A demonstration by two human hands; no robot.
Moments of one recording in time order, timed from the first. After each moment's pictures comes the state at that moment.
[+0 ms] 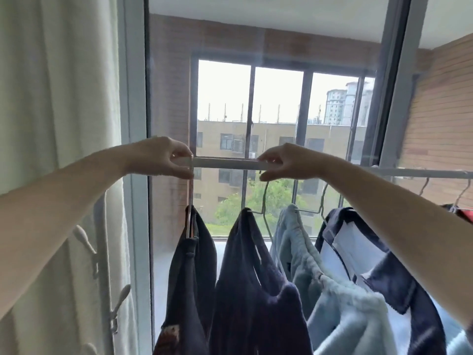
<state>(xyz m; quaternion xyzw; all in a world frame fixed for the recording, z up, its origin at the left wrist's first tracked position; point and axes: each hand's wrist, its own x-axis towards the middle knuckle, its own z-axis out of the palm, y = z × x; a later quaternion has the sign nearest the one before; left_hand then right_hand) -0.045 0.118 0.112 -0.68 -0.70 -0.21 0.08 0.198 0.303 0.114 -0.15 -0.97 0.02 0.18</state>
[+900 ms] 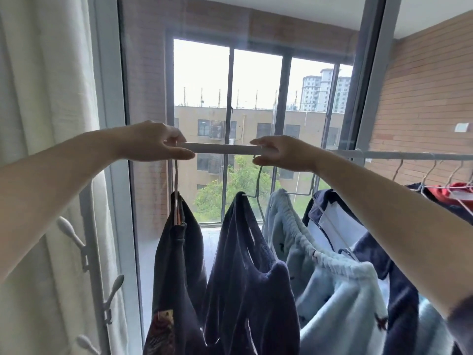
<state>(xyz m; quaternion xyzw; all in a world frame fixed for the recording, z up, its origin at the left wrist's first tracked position) -0.049 0.124 0.114 -0.70 -0.69 -0.15 0.12 0.206 0.297 0.098 -0.24 -0.95 0.05 0.21</state>
